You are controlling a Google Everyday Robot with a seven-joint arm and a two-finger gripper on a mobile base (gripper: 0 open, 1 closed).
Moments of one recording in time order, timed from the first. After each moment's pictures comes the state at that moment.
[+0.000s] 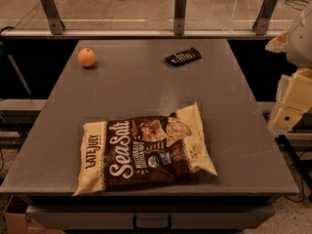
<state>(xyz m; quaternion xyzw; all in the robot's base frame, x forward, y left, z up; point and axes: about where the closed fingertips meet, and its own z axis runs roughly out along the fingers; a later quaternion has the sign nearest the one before) 0.438 -0.217 0.976 -0.60 0.78 -0.03 0.16</state>
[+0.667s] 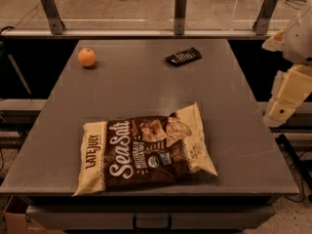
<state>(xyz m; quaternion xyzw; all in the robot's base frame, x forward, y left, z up) 0.459 -0.222 0.968 -0.60 0.78 -0.02 0.17</state>
